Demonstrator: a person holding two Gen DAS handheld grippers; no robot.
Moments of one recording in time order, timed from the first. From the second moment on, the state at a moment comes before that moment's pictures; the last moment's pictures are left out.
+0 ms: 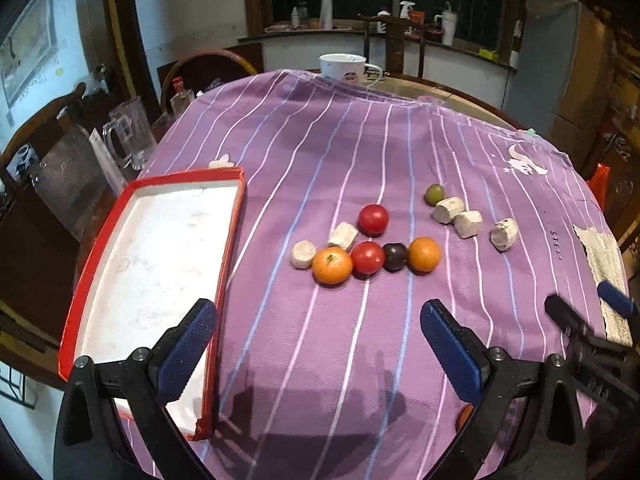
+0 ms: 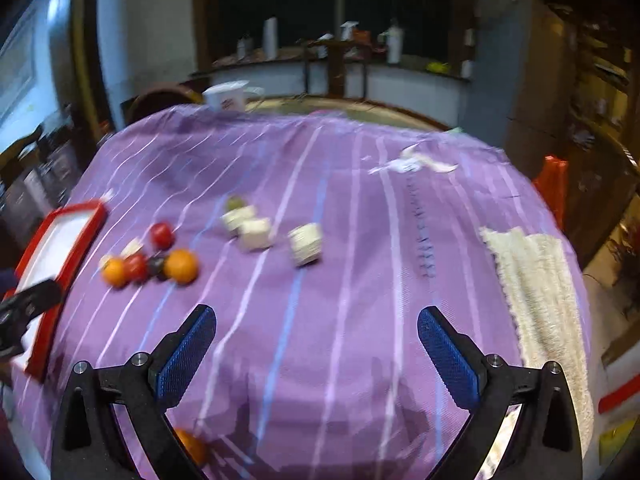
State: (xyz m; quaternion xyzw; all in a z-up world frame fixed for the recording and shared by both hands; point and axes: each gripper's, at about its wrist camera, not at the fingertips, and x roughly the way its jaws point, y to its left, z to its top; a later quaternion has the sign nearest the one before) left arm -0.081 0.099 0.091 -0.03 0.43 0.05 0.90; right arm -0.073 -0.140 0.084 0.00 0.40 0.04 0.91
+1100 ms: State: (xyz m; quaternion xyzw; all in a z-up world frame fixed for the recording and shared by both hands) left arm -0.023 0.132 0.039 -0.07 0.51 -0.03 0.85; right arm -0.101 -0.109 0.050 0.06 0.52 0.18 0.84
